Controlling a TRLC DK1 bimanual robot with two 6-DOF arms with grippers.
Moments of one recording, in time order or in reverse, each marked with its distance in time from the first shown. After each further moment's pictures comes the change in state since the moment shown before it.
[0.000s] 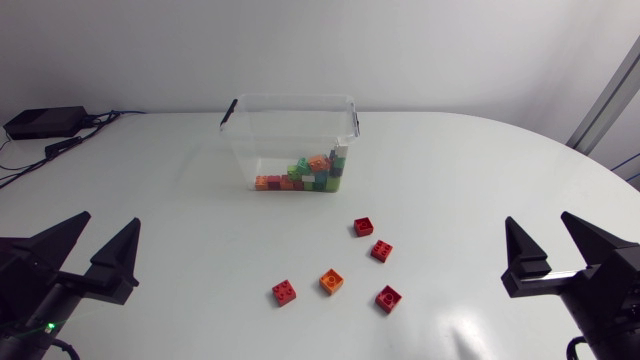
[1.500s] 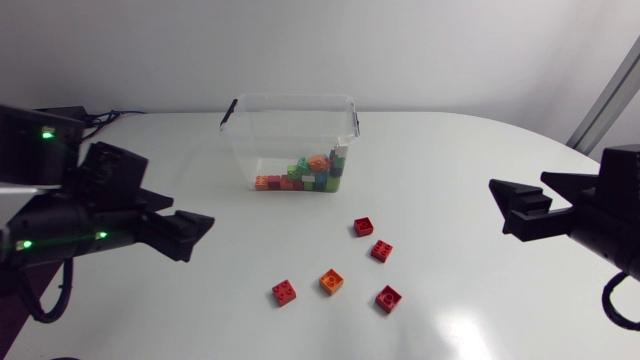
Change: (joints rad) left arm -0.411 0.911 0.677 -0.502 -0.143 0.092; right arm 0.120 0.562 0.488 -0.267 0.000 0.049
